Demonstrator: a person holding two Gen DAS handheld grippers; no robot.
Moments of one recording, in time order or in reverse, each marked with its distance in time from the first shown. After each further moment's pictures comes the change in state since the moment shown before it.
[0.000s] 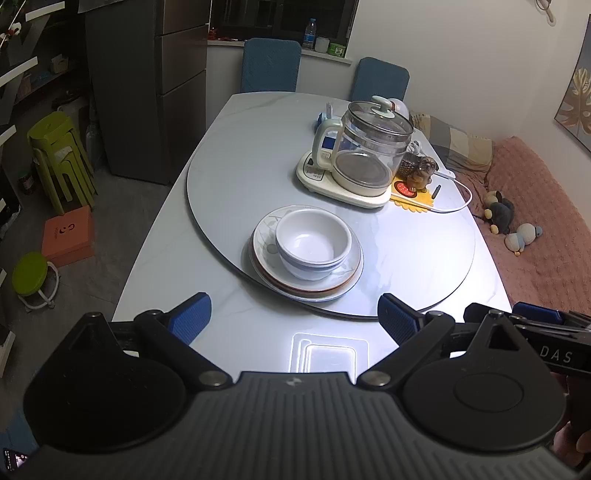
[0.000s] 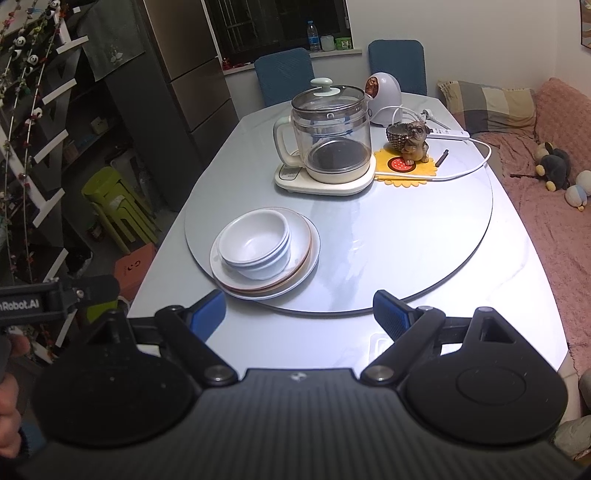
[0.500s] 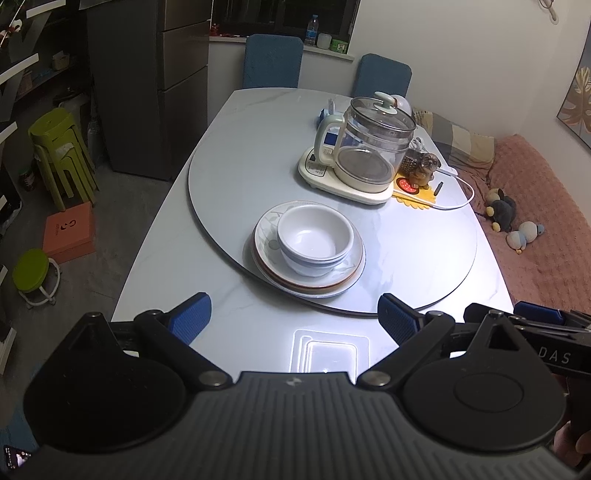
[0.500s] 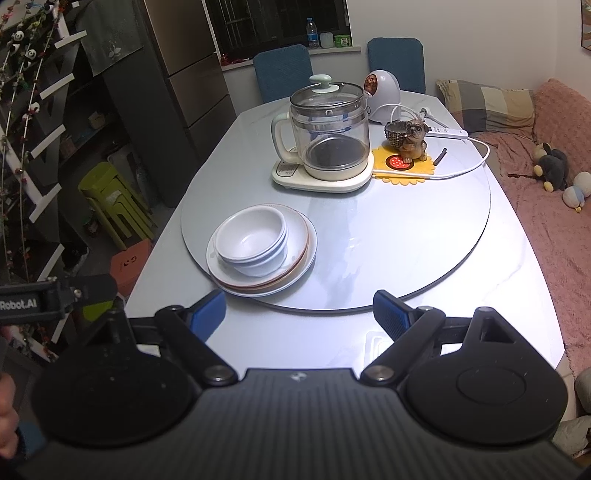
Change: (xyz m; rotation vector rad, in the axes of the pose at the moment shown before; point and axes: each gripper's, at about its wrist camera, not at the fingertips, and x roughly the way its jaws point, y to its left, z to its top) left arm 0.002 0.000 0.000 -0.004 0.012 0.003; right arm 0.001 0.001 0.000 -0.011 0.014 -0.012
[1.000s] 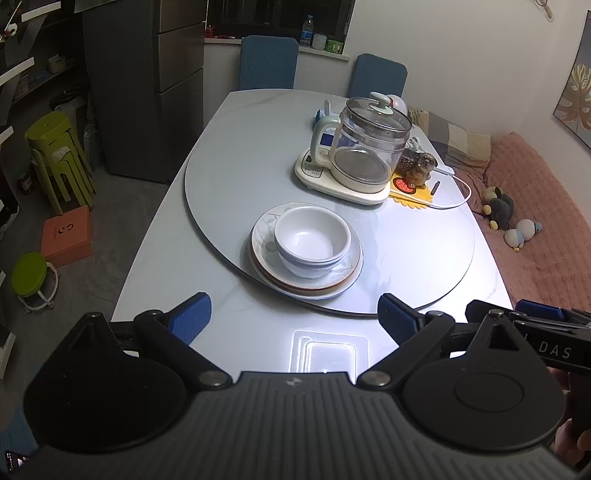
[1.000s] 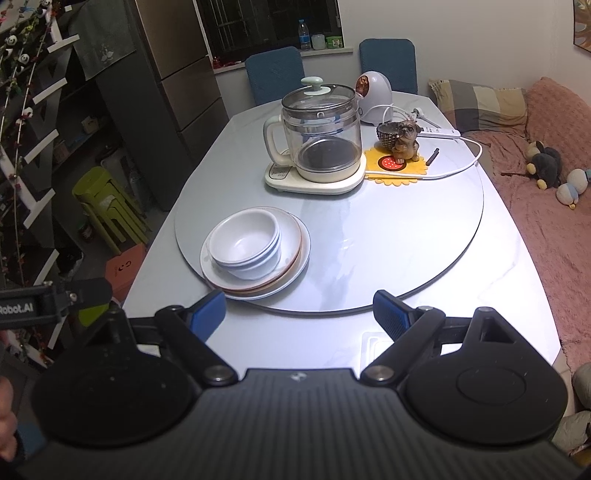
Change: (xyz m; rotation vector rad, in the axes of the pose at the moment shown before) left arm -0.001 0.000 -0.001 0.014 -0.004 -0.007; right arm 0.000 0.000 0.000 0.016 -0.007 -0.018
